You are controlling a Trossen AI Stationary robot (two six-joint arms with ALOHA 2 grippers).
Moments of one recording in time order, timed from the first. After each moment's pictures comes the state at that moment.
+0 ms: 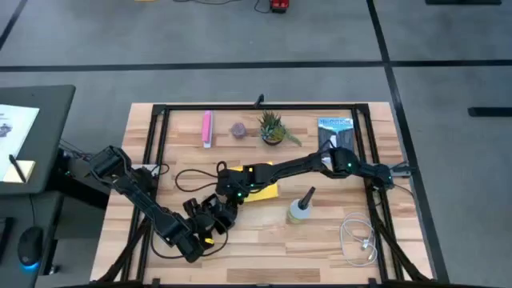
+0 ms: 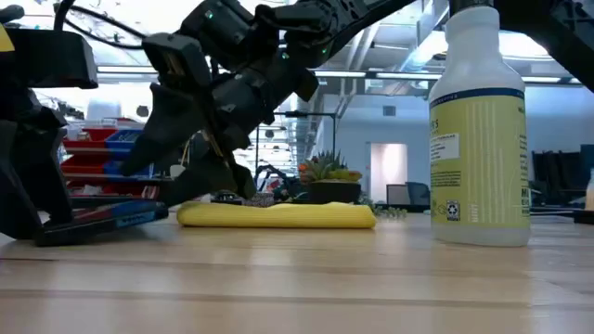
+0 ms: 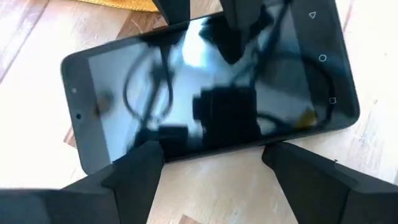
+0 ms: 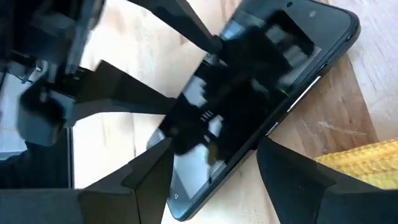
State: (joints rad) left arm -0.78 1.69 0.83 -0.41 -0.63 -1.08; right arm 0.08 2.41 1.89 -0.30 -0.44 0.58
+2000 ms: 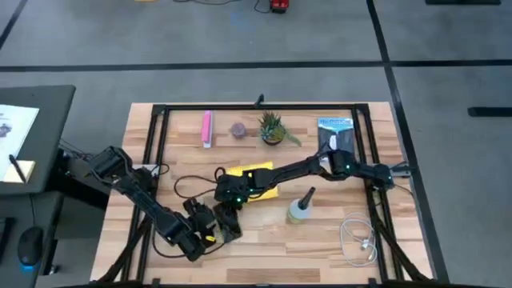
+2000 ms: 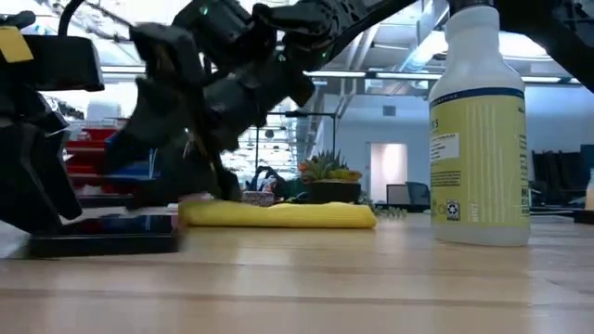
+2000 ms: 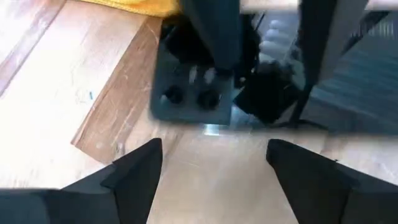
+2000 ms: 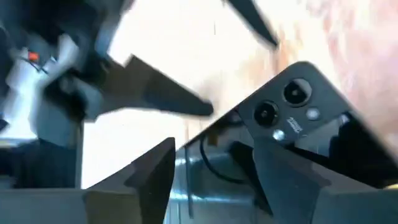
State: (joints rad) left arm -0.77 1.70 0.83 -0.42 -0.66 -1.12; right arm 0.11 2.43 1.89 -0.23 -0.45 0.52
